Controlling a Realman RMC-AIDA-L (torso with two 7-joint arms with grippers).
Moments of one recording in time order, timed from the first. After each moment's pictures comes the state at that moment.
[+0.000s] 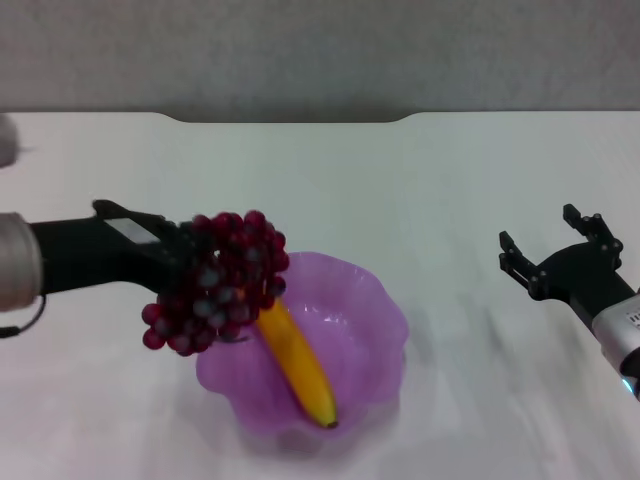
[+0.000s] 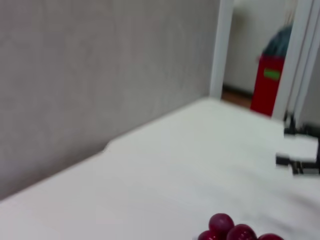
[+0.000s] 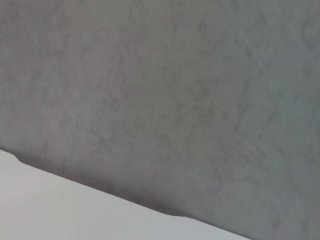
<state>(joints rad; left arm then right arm) -0.09 -2.04 1.40 1.75 2.05 1.11 -2.25 0.44 2.02 0.57 0.39 -2.08 -0.91 -0.22</state>
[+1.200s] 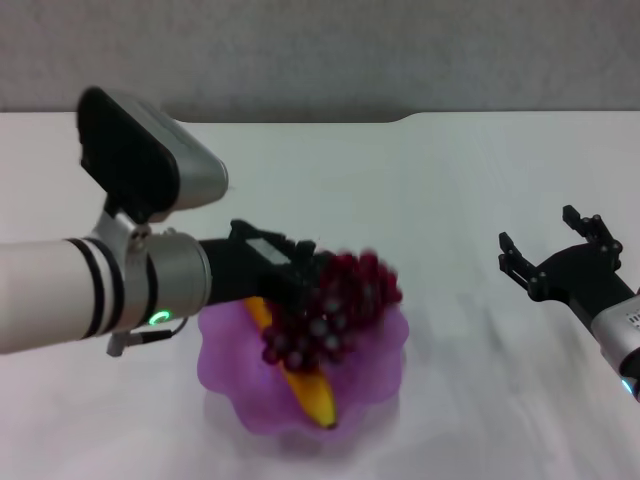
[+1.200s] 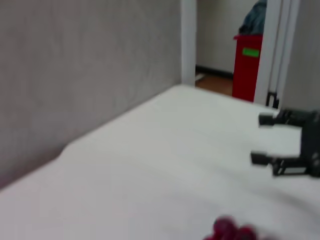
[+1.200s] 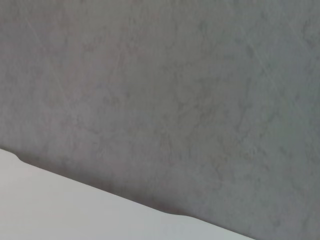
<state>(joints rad) -0.25 -2.04 1.75 1.54 2.20 0.77 -2.38 0.44 2.02 0.57 0.38 -2.08 -0.90 -0.22</state>
